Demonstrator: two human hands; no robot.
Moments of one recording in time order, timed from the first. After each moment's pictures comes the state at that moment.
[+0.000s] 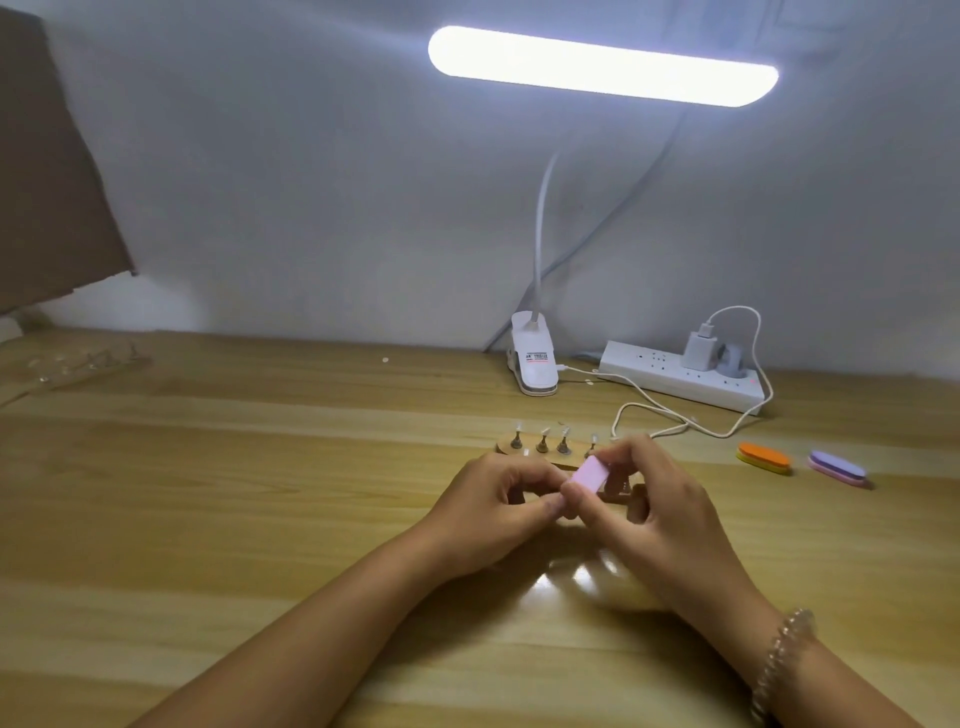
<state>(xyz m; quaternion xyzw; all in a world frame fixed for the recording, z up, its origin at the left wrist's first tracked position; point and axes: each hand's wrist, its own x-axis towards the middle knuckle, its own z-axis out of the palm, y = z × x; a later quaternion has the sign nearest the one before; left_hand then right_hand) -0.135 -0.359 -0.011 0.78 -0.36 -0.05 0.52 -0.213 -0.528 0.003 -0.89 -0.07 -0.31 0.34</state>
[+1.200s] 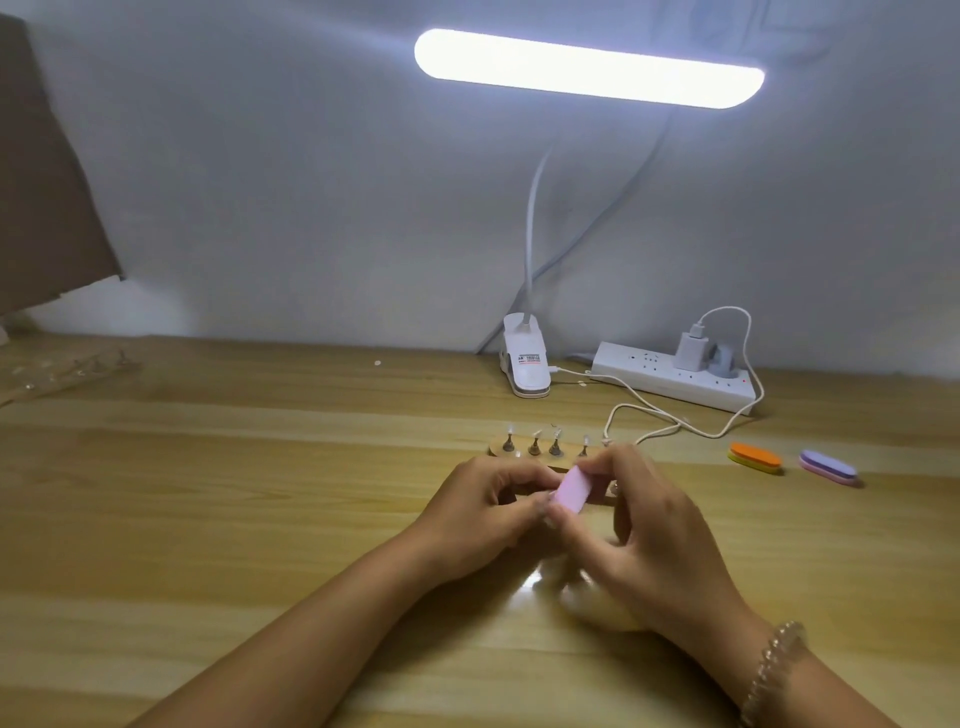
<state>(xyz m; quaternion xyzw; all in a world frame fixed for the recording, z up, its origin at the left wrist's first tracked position) -0.131 -0.360 -0.013 0.76 -0.37 -0.04 0.53 -0.217 -0.525 -0.002 -0.90 -0.09 -0.32 0.28</state>
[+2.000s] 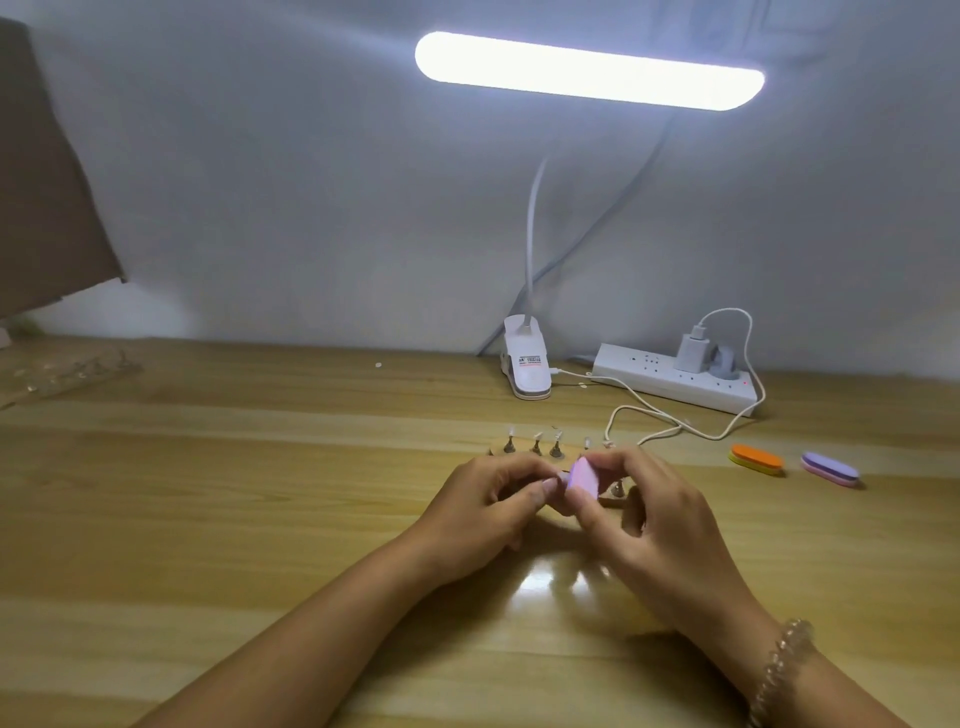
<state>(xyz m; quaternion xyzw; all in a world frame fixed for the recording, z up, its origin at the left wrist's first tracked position) -0.138 -0.359 -0.007 0.74 -0.37 -0.06 0.56 -0.215 -0.531 0.001 -0.88 -0.08 -0.32 0.34</state>
